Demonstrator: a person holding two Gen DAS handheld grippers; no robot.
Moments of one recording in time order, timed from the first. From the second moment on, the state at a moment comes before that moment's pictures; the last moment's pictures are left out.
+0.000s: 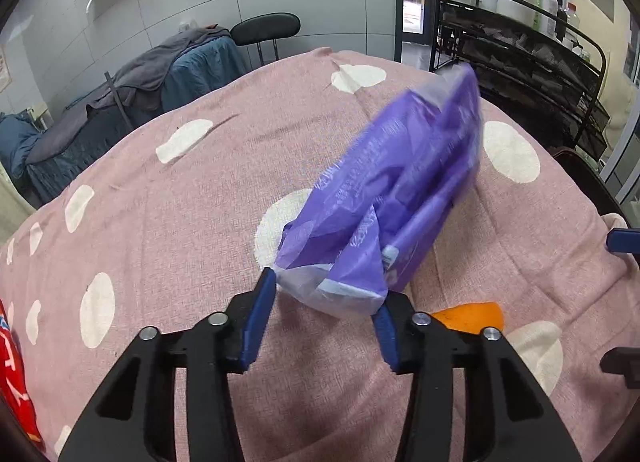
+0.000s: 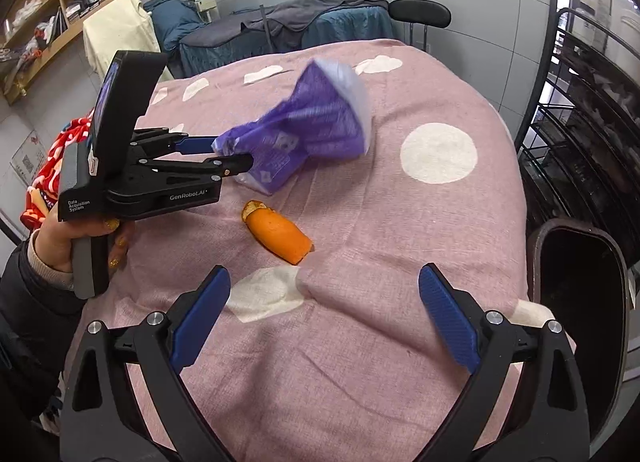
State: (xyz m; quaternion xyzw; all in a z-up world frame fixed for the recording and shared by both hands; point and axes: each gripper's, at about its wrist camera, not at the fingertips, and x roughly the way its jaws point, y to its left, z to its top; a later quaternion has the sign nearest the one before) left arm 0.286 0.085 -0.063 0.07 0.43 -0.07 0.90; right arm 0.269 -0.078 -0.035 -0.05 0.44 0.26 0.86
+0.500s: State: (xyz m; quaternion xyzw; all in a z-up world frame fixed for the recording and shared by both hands) left arm 0.246 0.114 -0.025 -0.01 0.36 -0.04 0.93; right arm 0.298 -0.020 -0.045 -0.14 0.46 0.29 0.83
